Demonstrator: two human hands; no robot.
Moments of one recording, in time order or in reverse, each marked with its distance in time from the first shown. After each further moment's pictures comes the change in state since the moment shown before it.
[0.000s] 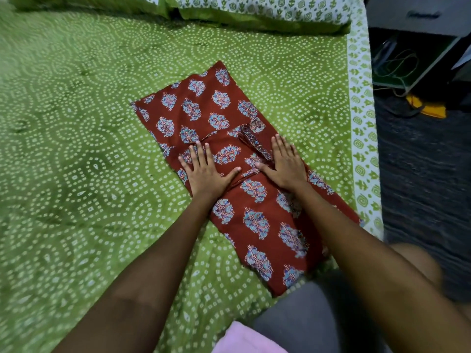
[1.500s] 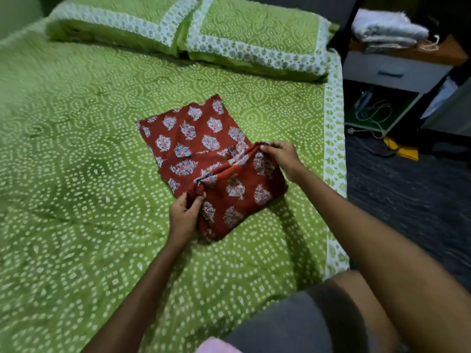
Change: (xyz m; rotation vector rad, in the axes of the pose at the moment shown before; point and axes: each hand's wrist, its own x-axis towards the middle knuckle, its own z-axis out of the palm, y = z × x) left_hand -0.113 0.002 -0.058 -1.380 0.113 -0.157; right_hand -0.007 0.006 -0.096 1.256 0.043 0.141
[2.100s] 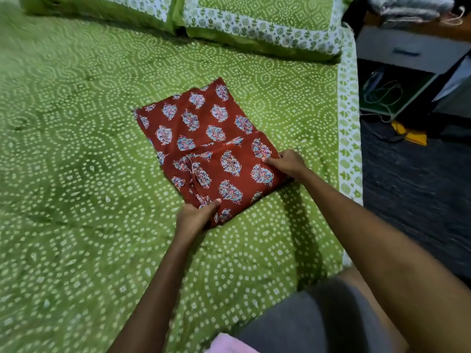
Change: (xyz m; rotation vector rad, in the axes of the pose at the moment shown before) left_hand 0.037 -0.018 -0.005 0.353 -0.029 -0.549; right_hand 0.047 0.046 0.003 -0.816 0.050 0.197
